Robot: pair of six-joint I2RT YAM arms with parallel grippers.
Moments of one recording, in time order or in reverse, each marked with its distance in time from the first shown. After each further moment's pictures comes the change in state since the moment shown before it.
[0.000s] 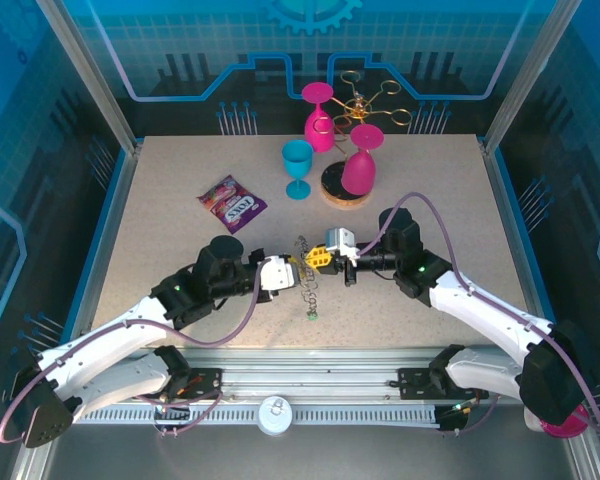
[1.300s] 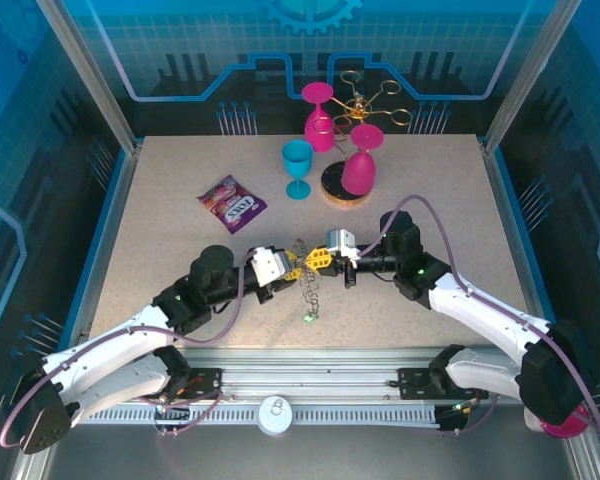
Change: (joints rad) left arm 0.022 -0.037 -0.143 0.269 -0.031 -0.261; right arm -0.001 0.000 -0.032 0.054 -0.006 0.035
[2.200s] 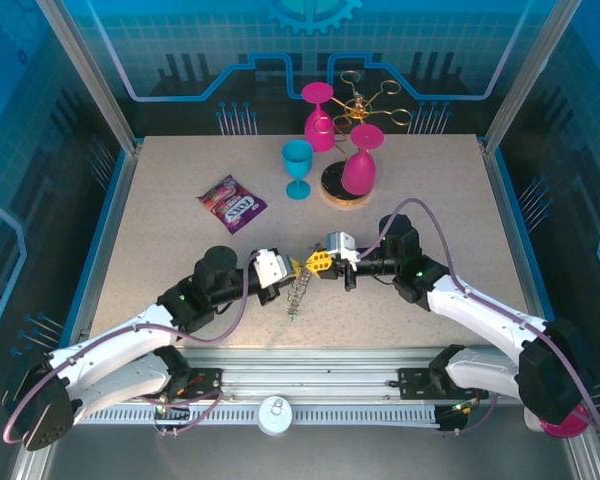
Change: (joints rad) left arm 0.005 0.026 -0.028 0.036 0.017 -0.001; right arm 0.000 0.012 -0.039 0.039 0.000 0.015
